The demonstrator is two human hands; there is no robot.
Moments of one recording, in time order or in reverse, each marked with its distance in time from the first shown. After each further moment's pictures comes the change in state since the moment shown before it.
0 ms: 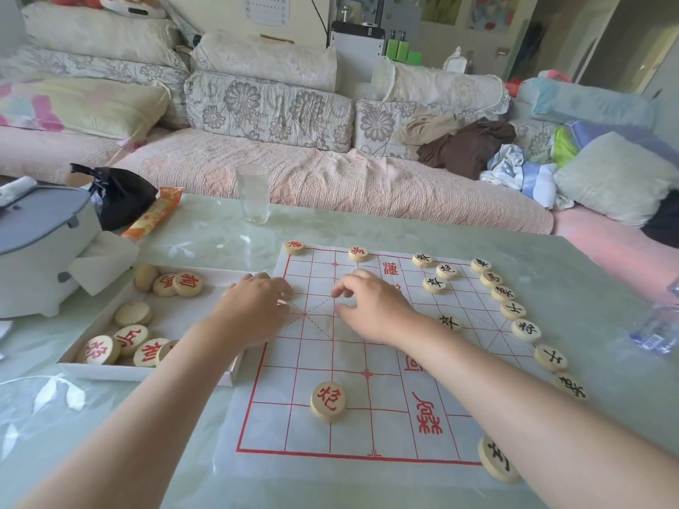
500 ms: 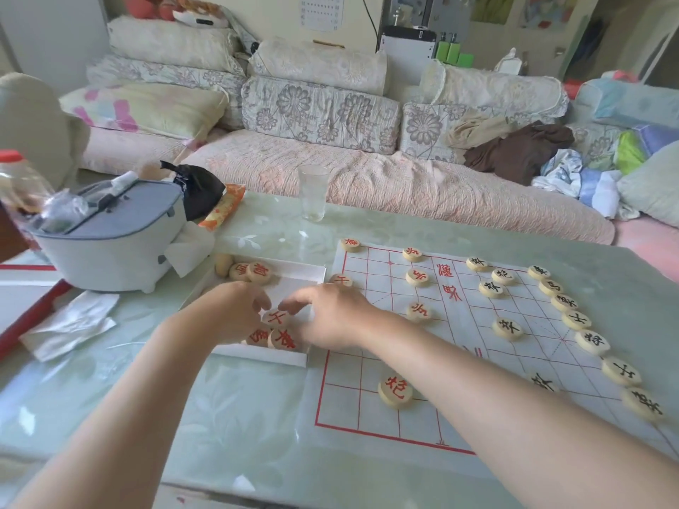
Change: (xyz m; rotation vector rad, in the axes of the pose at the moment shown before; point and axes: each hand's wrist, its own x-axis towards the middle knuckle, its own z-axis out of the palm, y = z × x) left_hand -0.059 -0.093 -0.050 0.057 -0.156 -0.185; right_hand 0.013 -0.134 0.045 0.008 -0.212 -0.245
